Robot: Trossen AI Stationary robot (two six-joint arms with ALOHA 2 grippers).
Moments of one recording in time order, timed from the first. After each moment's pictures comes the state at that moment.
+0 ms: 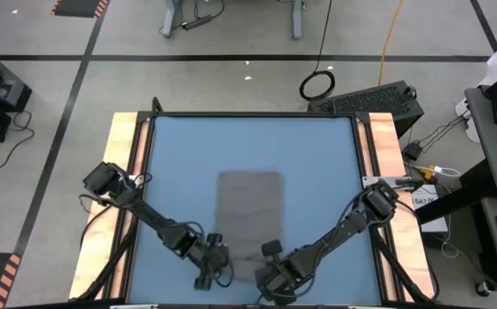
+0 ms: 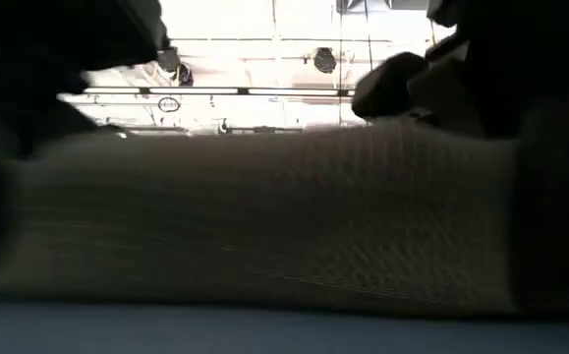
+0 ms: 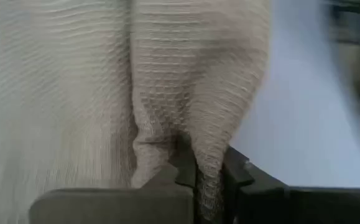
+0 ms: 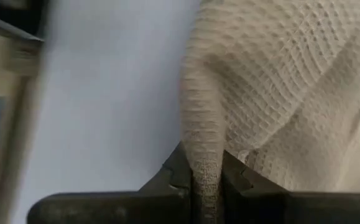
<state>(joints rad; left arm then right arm) -0.62 1.86 0.97 -0.12 0.01 -0.51 0.63 2.19 1.62 -0.70 0.10 0.39</state>
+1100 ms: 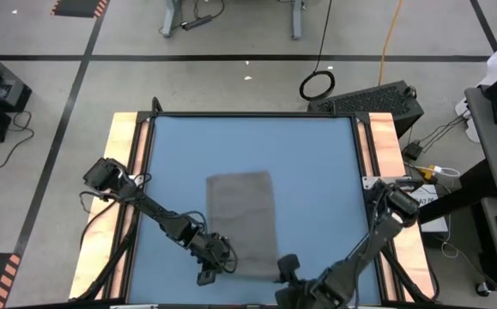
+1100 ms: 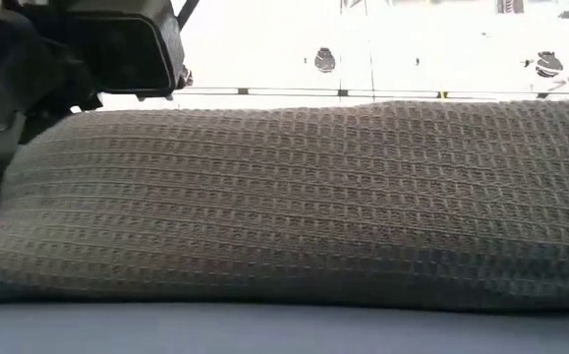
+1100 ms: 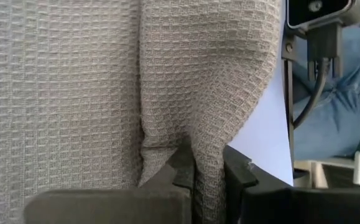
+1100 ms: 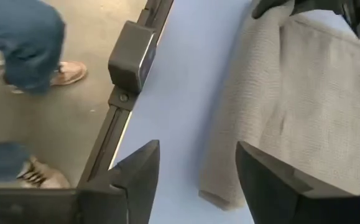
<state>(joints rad) -0.54 1.82 0.93 -0.01 0.24 -0.73 0.83 2.04 1.62 -0.68 0.43 0.43</state>
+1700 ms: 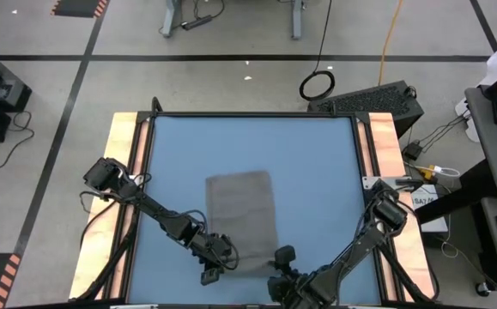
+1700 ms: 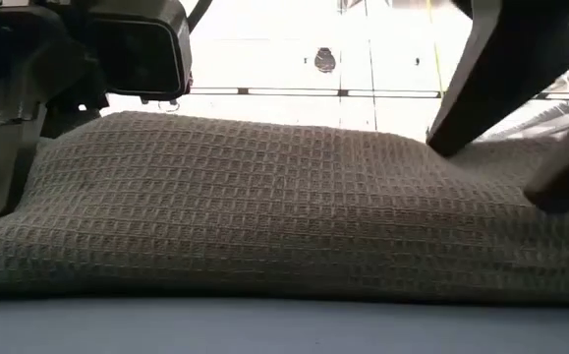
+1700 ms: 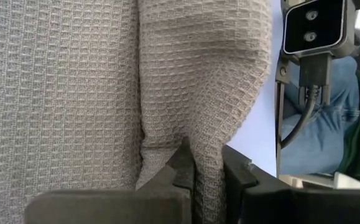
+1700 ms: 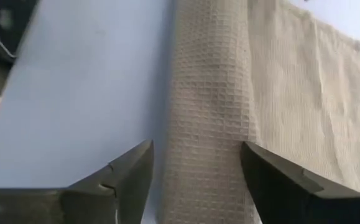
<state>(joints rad) -0.54 1.82 0.93 0.02 0.23 -0.83 0.81 2.18 1.62 -0.74 0.66 0.48</state>
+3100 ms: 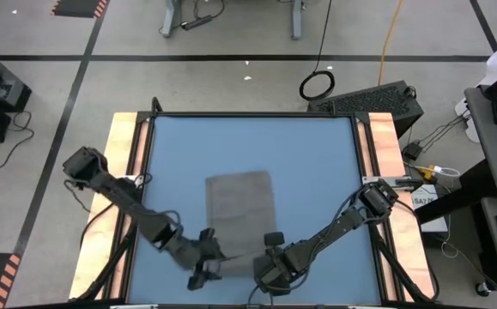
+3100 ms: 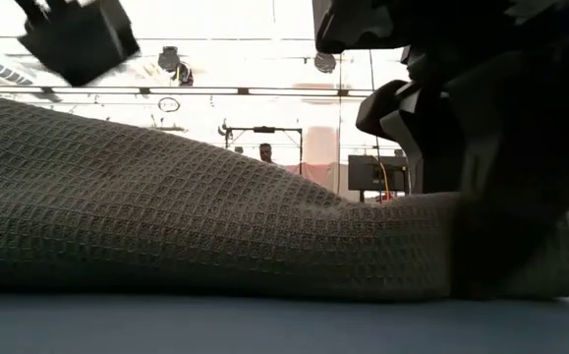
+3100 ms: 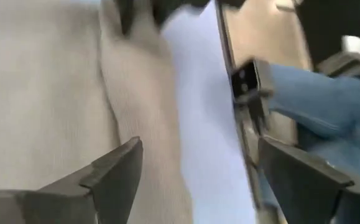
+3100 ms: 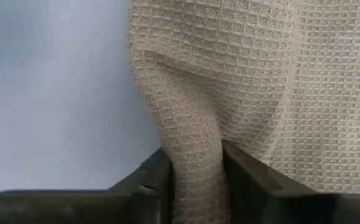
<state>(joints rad) -0.65 1.60 0.93 -0.05 -0.09 -0.65 0.58 2.21 1.63 -0.76 0.16 0.49</state>
